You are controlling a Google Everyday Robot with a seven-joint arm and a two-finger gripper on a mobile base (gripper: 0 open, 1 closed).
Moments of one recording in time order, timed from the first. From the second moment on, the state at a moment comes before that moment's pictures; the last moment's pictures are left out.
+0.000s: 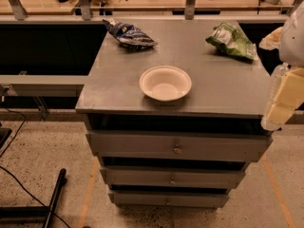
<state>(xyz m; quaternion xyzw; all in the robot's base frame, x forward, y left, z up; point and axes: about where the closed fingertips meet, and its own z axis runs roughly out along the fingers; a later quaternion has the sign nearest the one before) 0.438 -0.217 0.977 -0.60 0.78 -0.03 0.16</state>
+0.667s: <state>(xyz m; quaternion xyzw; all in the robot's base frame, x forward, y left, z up) 0.457 -0.220 0.981 -0.60 0.78 -0.05 0.18</state>
